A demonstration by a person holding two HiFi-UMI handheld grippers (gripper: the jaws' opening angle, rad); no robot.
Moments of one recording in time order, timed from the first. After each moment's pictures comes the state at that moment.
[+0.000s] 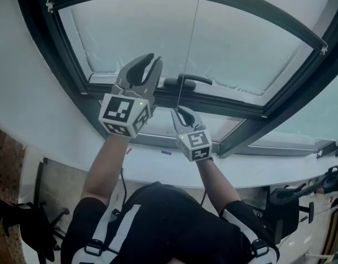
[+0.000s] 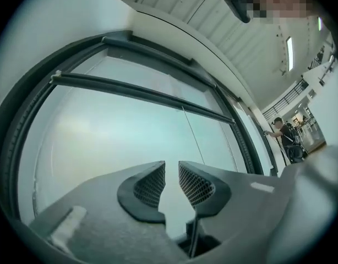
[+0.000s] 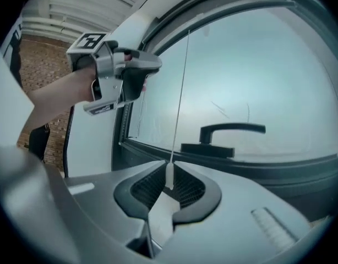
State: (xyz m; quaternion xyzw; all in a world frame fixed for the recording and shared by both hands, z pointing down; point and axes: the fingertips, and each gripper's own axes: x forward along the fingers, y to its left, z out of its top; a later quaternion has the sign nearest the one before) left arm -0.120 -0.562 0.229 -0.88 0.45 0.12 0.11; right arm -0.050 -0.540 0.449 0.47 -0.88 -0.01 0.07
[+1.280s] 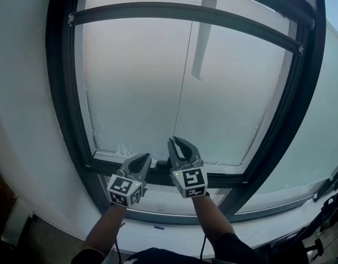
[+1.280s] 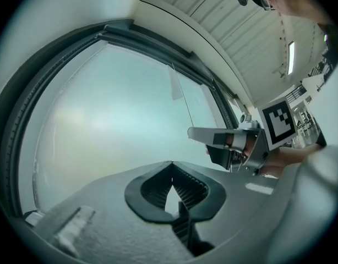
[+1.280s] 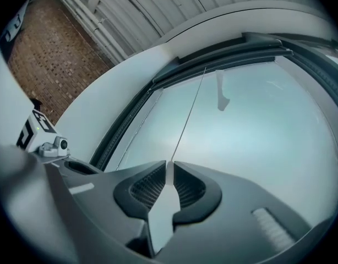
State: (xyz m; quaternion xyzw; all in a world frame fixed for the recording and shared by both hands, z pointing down) left arm -0.124 -0.554 0.284 -0.90 0.43 0.08 0.07; right arm -0.055 -0.560 0.216 0.50 -0.84 -0.21 -0.03
